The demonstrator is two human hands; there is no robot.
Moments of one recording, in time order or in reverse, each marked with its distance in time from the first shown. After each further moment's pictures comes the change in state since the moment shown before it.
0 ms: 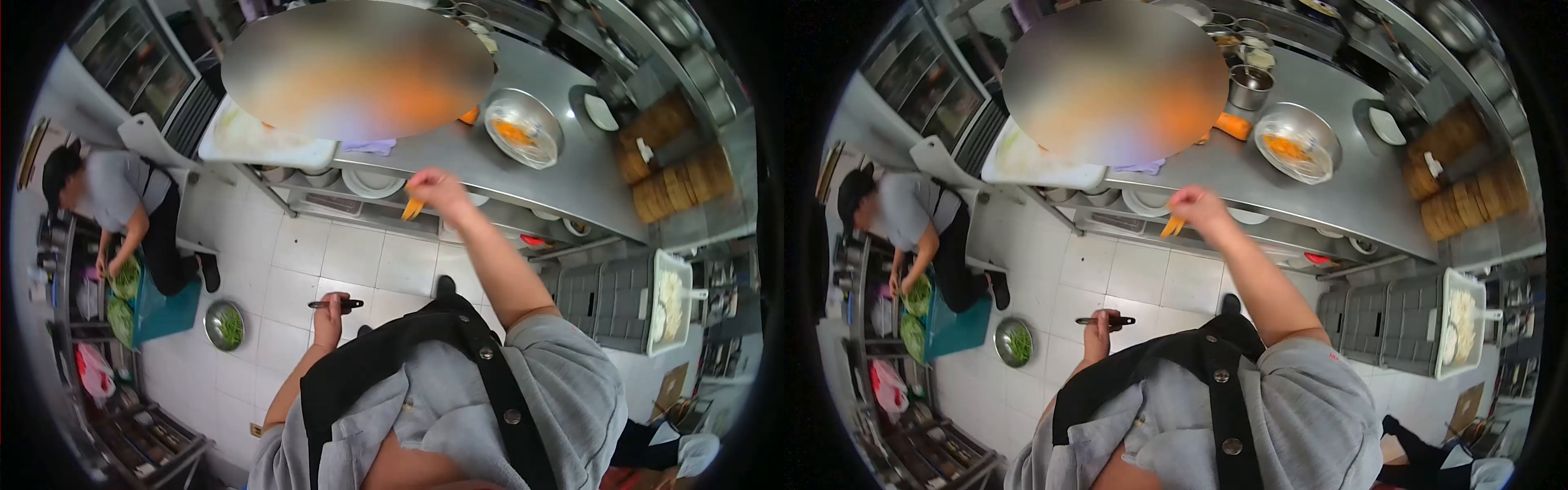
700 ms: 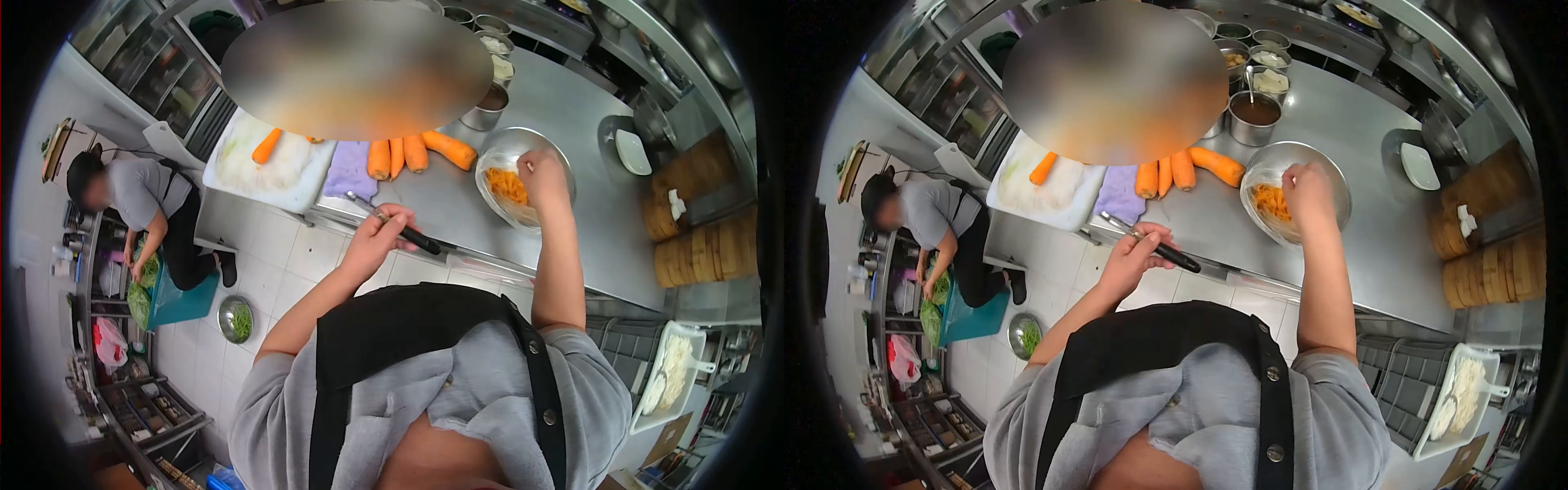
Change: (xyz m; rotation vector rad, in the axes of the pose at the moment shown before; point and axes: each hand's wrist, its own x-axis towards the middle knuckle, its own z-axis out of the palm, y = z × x) left_hand 0.171 0.229 0.189 -0.291 -0.367 0.043; right_hand 0.056 -0.119 -0.214 -1.234 0.518 -0.292
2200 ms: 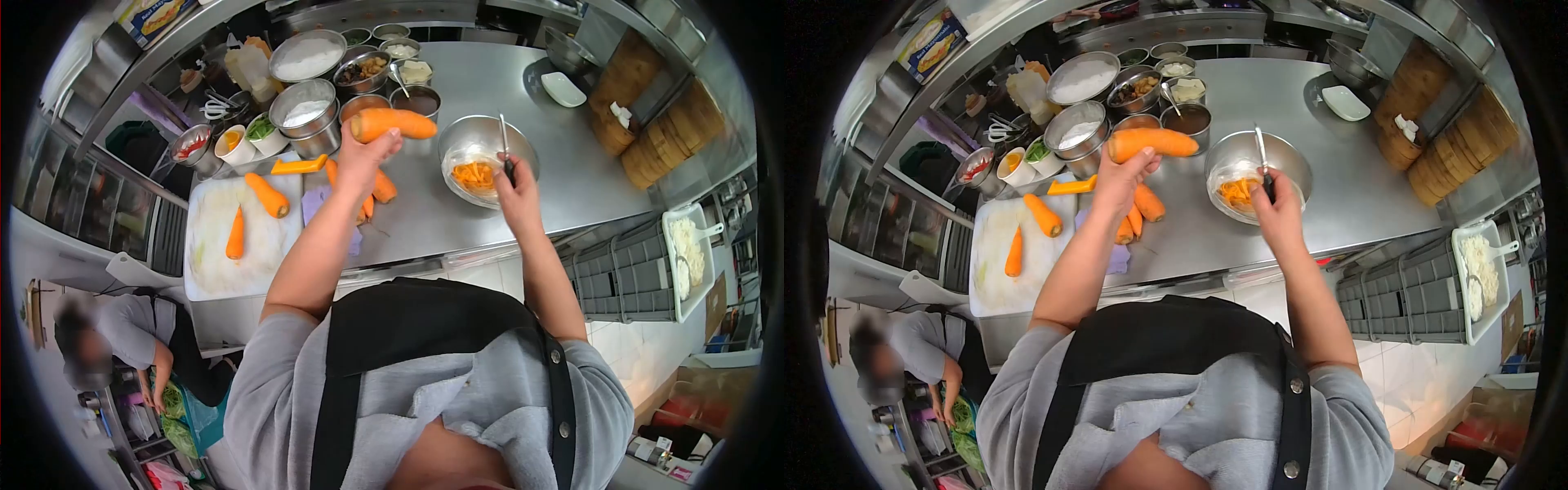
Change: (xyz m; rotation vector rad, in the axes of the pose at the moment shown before) left_hand 0.184 0.073 0.009 -0.096 -0.222 0.245; right_hand -0.071 -0.033 0.014 0.616 0.304 0.342
